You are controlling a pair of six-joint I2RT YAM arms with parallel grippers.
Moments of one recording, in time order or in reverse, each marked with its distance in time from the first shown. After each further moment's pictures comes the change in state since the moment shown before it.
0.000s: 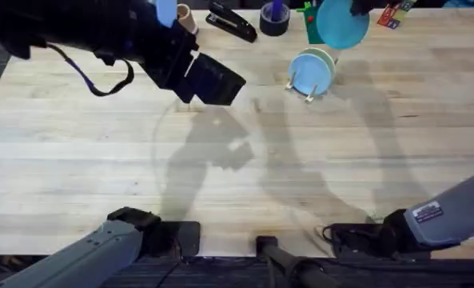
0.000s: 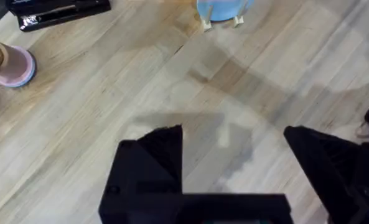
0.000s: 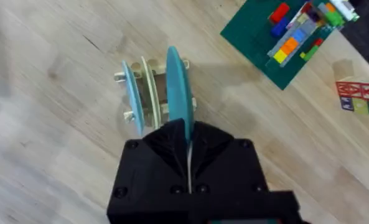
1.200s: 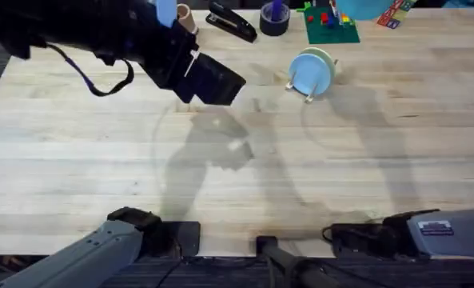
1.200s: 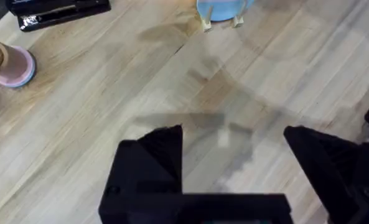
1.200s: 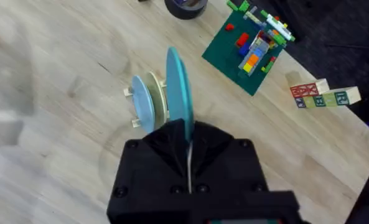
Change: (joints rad) left arm 0.000 0.000 0.000 0.000 0.000 0.000; right arm 0.081 -0.254 -0.003 -0.010 0.075 0.105
